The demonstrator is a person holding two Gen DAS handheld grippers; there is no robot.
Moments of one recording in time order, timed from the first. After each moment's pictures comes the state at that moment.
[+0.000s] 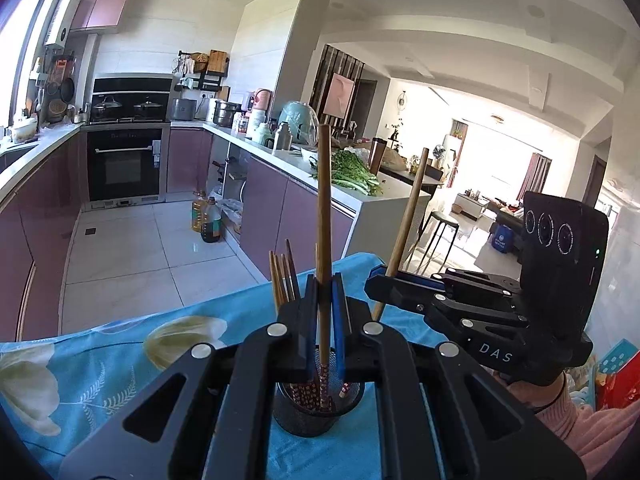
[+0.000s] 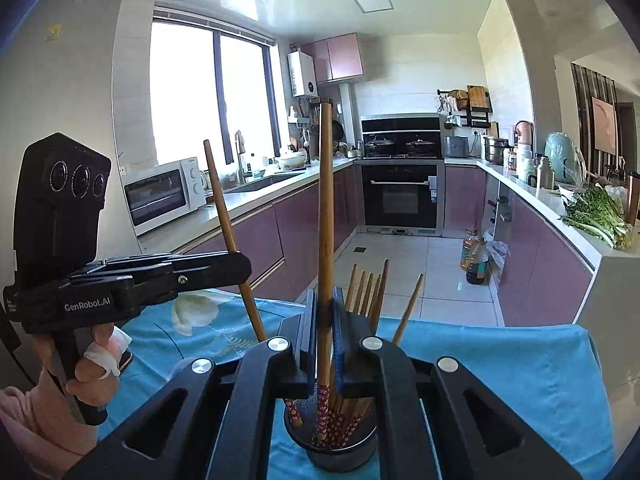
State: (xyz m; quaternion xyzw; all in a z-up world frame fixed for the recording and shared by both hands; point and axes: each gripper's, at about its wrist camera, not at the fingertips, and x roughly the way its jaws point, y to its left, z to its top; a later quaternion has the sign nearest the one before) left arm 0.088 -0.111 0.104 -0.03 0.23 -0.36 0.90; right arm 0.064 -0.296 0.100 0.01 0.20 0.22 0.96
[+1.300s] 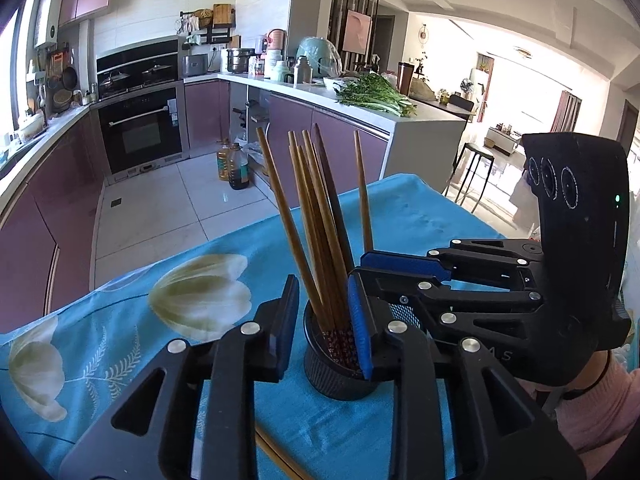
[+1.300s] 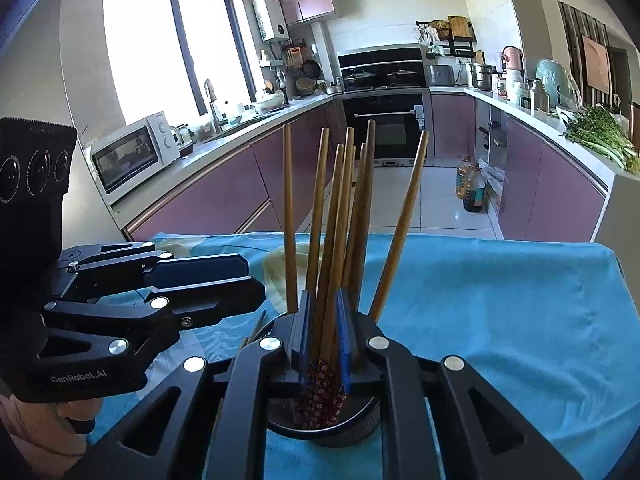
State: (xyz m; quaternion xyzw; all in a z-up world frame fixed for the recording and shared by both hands) left arm 0.108 -0.142 0.039 0.06 0.32 -0.31 0.90; right arm 0.095 -0.280 0.033 0.04 0.31 0.20 0.93
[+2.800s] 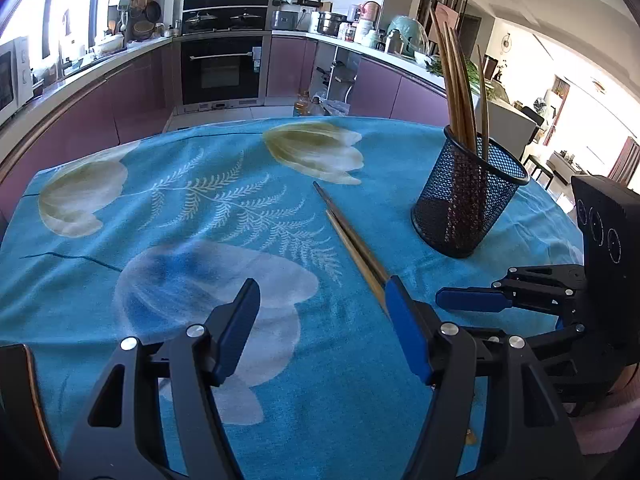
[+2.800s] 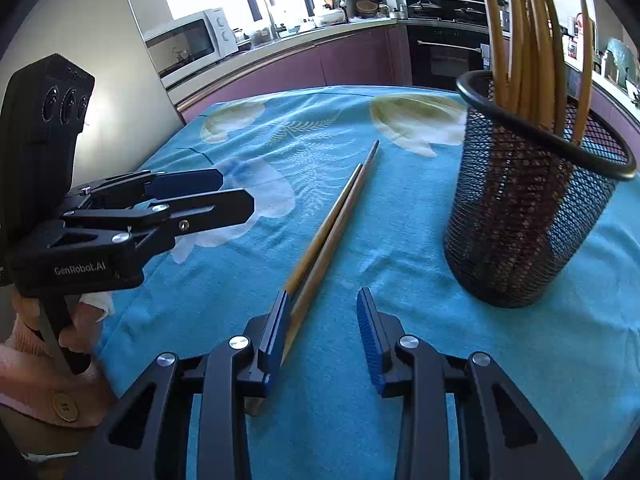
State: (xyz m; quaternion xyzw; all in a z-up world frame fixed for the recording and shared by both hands) left arm 0.053 -0.025 -0.068 0.00 0.39 -0.18 0.90; right arm 0.037 -0.198 -0.061 -0.02 0.43 0.28 0.86
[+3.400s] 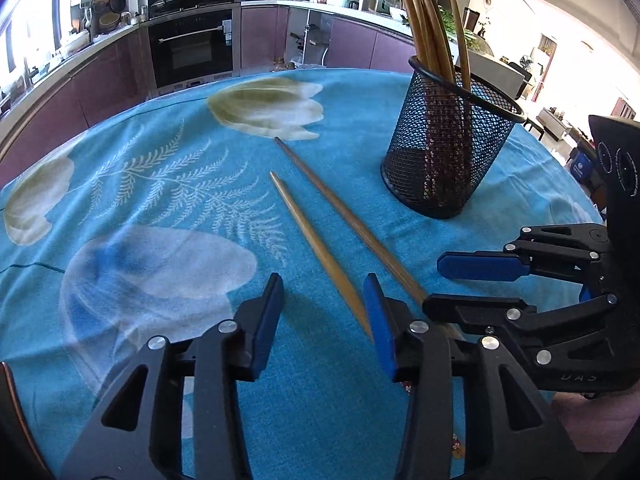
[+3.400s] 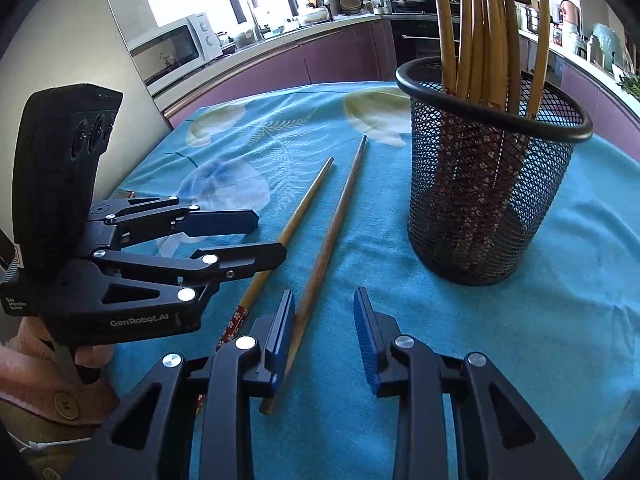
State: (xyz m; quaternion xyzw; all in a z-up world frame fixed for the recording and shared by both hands) left arm 0.069 -0.070 -0.097 0.05 0.44 -0.21 0.87; right arm 0.039 -0.212 -0.062 -0.01 0.44 0.27 0.86
